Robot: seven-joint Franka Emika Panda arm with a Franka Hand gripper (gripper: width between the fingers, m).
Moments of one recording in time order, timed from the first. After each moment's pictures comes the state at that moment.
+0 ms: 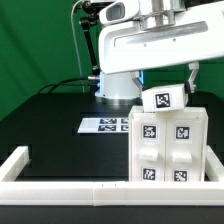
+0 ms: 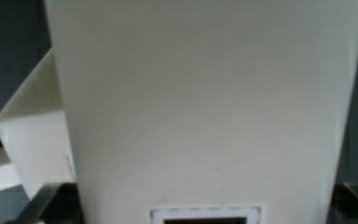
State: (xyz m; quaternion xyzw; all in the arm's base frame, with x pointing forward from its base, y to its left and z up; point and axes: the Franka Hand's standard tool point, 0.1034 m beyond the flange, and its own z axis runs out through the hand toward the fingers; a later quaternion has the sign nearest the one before) arm 0.614 0.052 0.158 -0.98 0.16 -0.10 0.07
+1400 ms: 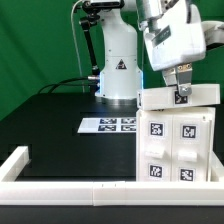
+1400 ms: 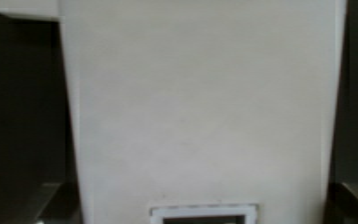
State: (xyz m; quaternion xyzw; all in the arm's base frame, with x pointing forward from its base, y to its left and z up) arm 0.612 0.071 0.157 -0.71 0.69 -0.03 0.14
